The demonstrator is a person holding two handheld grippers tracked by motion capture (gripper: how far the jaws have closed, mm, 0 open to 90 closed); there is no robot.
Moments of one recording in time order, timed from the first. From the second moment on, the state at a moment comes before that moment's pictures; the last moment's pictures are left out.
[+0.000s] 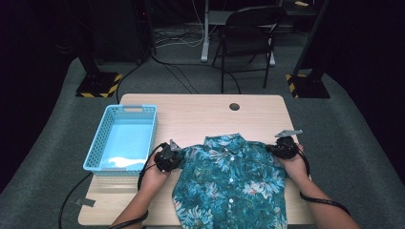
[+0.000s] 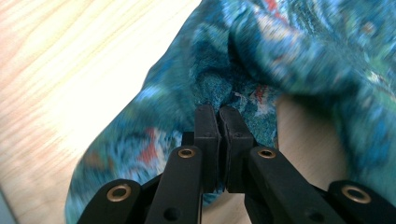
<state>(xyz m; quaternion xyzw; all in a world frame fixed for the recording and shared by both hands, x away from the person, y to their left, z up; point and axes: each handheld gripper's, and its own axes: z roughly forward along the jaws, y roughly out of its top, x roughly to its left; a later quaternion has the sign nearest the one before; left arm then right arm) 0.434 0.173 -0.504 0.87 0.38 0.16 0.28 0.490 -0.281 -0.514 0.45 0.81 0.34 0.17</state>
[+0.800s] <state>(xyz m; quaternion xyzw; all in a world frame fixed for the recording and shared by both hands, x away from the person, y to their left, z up) 0.448 0.172 -0.472 0.83 0.43 0.21 0.29 0.521 -0.303 -0.513 0.50 0.78 0.32 0.20</state>
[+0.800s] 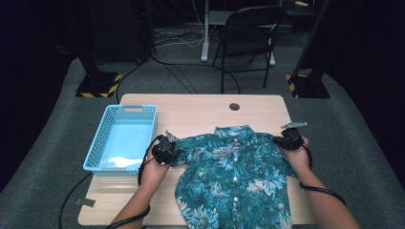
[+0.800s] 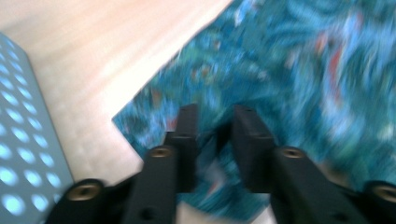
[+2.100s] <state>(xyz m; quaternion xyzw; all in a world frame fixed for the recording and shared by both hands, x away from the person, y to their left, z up) 0.519 0.152 -0.515 0.80 0.47 0.18 0.32 0.504 -0.269 -0.517 0.44 0.81 0.35 0.18</state>
